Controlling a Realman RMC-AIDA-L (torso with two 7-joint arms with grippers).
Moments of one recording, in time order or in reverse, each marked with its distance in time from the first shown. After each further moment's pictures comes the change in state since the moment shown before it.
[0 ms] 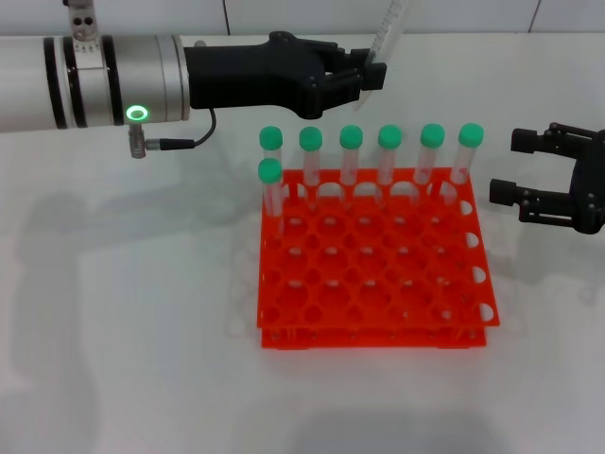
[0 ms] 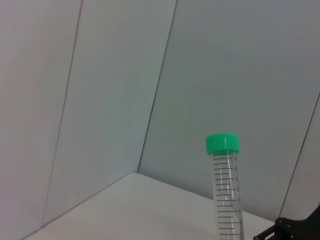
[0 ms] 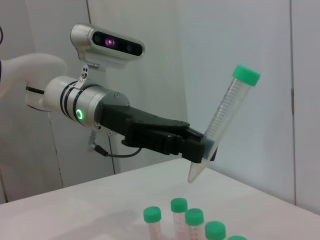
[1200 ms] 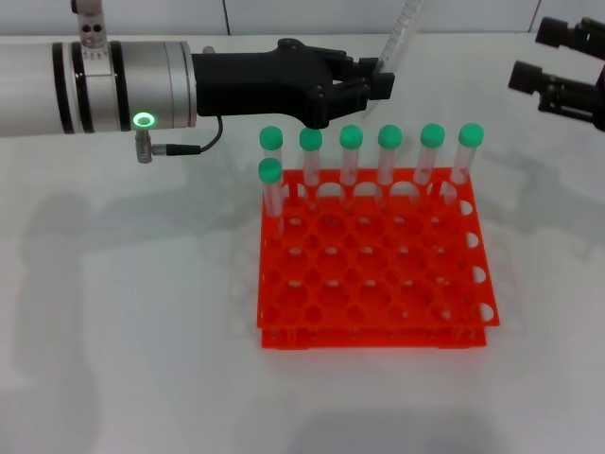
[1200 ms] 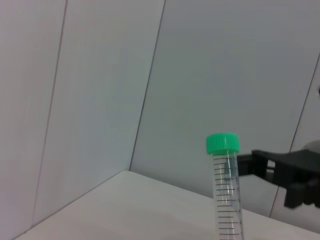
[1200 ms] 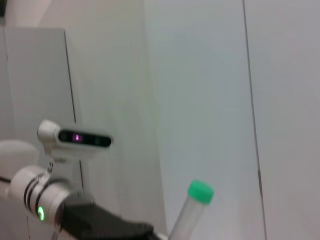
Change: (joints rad) left arm -0.008 0.000 0.015 -0.025 -0.007 0.007 0.031; right arm 0.046 0.008 0.067 -0.037 0.148 0.011 0.065
